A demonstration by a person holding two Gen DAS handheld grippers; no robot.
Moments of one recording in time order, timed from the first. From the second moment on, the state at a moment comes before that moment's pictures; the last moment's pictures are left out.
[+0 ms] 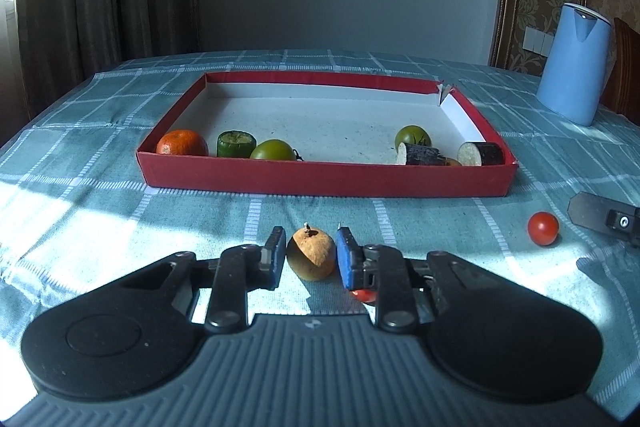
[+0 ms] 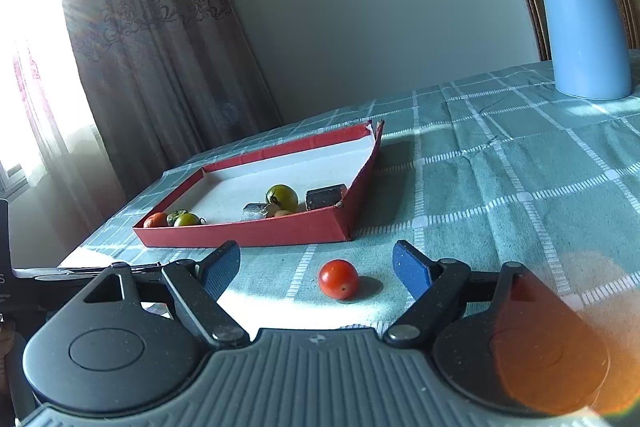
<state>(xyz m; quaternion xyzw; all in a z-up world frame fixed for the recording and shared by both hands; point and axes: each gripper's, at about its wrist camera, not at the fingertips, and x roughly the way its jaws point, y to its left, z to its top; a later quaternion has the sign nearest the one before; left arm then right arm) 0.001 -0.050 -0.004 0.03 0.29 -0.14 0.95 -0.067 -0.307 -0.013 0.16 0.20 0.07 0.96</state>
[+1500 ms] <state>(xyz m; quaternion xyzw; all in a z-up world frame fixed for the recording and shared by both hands) 0.108 -0.028 0.023 0.02 0.28 -0.04 0.96 -0.061 -0.311 -0.019 0.19 0.22 0.08 0.95</state>
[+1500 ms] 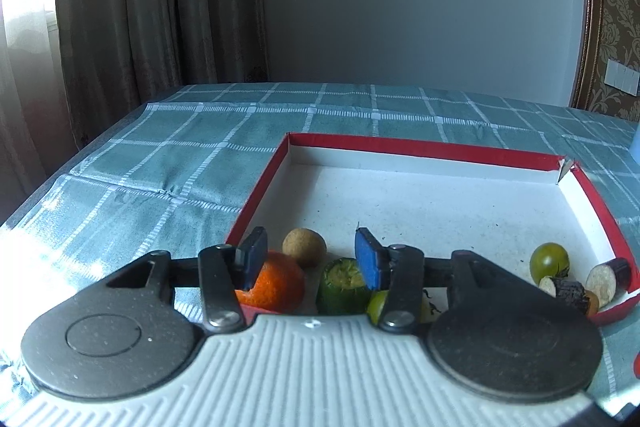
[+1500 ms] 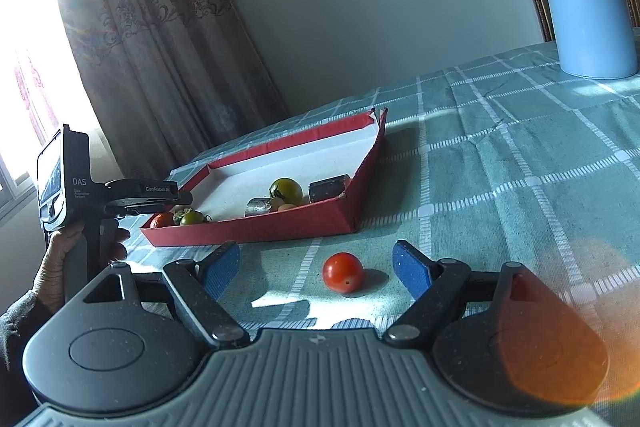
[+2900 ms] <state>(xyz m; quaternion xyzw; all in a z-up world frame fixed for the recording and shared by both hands) 0.030 0.004 -0.004 0.02 0.29 -0.02 0.96 -0.035 -0.270 -0.017 0.02 0.29 0.04 0.96</state>
